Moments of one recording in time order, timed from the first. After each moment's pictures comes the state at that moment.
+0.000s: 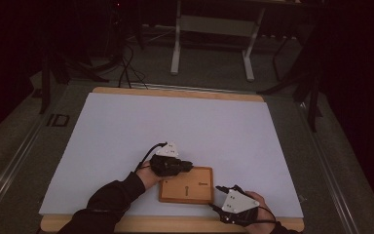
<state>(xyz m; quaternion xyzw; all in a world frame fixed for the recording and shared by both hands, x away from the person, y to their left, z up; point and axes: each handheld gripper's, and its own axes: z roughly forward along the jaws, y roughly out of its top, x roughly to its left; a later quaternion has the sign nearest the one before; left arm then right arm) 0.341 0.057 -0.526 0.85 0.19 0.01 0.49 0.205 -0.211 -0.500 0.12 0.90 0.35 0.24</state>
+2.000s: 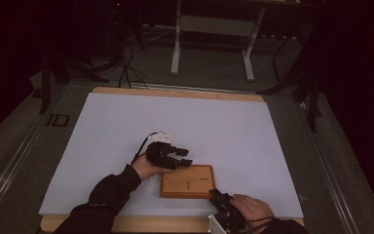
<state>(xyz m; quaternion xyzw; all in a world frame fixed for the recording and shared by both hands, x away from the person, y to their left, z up) 0.359 0.075 -0.504 0.82 0.20 -0.04 0.54 0.191 -0.188 -0.528 -0.14 0.87 0.17 0.45</state>
